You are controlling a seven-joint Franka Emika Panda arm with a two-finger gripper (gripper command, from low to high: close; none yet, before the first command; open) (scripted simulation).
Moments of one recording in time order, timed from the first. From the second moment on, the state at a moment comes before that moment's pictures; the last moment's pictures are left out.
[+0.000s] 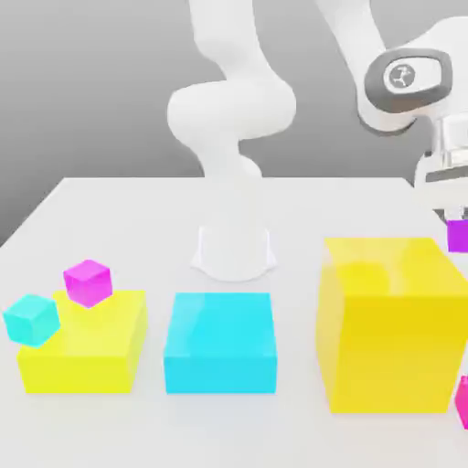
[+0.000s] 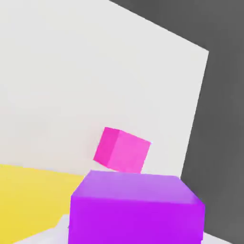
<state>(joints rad) 0.47 -0.29 0.26 -2.70 -0.64 2.72 0.25</state>
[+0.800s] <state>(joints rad) -0.18 -0.19 -0.39 -2.58 -0.19 2.44 0.66</state>
